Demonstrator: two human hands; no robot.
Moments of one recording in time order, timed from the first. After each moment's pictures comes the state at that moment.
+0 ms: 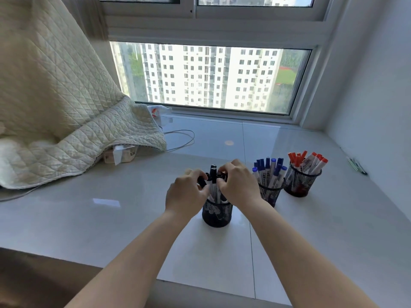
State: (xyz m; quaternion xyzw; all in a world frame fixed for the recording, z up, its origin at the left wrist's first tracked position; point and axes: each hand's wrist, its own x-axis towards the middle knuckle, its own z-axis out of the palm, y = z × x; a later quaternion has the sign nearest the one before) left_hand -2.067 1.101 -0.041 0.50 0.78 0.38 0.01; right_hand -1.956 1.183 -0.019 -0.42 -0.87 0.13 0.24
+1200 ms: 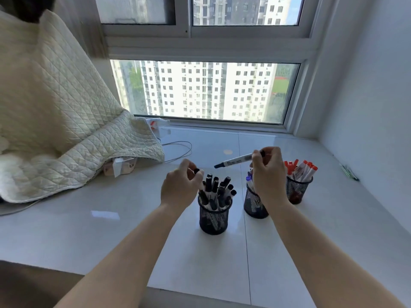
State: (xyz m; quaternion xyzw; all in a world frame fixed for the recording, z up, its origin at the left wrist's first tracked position) left_hand -2.074 1.111 -0.004 0.46 0.76 0.46 0.02; right_hand -1.910 1.194 0.026 -0.42 -0.65 0.33 0.54
